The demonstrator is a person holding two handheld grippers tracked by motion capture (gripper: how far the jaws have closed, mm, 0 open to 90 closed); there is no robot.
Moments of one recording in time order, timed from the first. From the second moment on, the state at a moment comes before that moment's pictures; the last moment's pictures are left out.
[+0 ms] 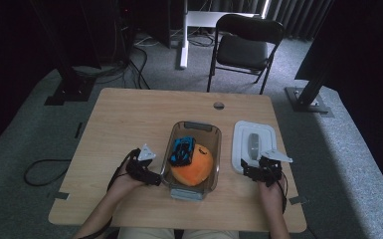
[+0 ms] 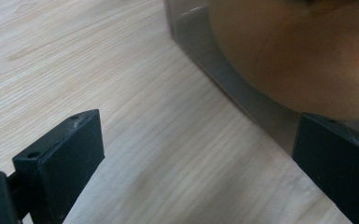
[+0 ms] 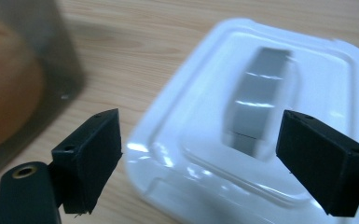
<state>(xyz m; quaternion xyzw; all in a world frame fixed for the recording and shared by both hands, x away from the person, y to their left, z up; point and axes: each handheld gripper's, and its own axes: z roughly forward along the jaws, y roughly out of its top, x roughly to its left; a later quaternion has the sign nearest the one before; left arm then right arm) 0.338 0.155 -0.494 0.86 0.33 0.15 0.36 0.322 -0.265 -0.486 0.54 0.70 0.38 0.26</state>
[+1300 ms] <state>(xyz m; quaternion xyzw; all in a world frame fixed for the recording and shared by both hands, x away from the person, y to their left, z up) 0.315 0.093 -0.507 0.87 0.29 0.13 0.38 0.372 -0.260 -0.511 0.62 0.67 0.30 0.28</state>
